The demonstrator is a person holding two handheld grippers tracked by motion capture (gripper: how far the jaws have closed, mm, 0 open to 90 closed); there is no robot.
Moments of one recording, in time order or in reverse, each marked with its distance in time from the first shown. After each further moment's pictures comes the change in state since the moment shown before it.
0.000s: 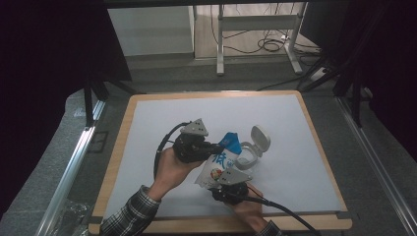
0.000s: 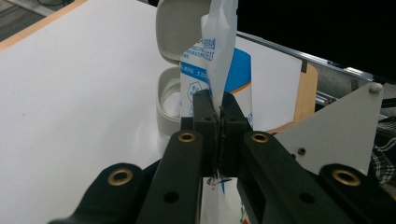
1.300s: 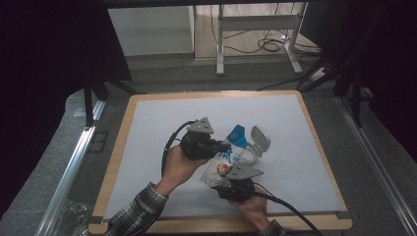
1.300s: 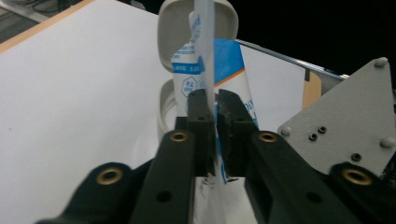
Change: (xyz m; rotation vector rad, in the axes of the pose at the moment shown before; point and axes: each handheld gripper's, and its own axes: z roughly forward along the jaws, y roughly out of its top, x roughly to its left) left arm 0.008 0.000 0.019 -0.036 -0.009 -0.009; right arm -0.016 -0.002 -0.013 -0.048 0.104 0.121
